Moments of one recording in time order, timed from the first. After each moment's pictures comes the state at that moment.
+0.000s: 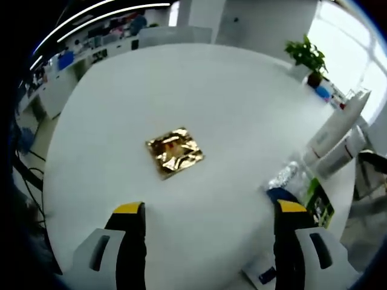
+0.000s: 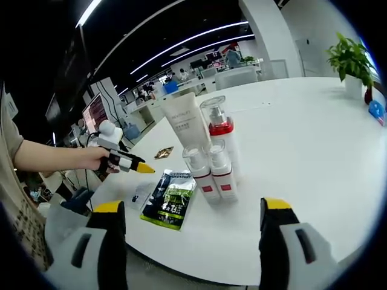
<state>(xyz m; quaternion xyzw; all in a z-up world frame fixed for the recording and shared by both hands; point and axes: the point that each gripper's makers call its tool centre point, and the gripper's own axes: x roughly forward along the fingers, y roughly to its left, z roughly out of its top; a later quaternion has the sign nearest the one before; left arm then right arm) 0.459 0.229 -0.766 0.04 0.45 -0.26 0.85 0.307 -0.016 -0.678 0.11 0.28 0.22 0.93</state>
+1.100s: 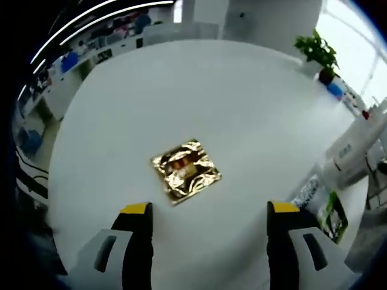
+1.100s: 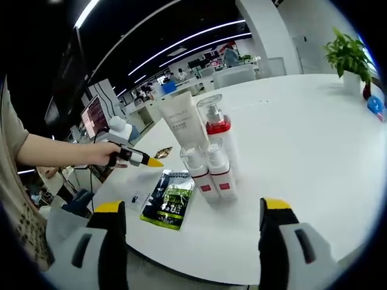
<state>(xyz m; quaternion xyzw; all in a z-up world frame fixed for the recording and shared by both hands) 0.495 0.226 -0.775 0.07 0.46 -0.23 0.86 0.308 -0.021 -0.683 0.12 0.28 0.21 0.93</state>
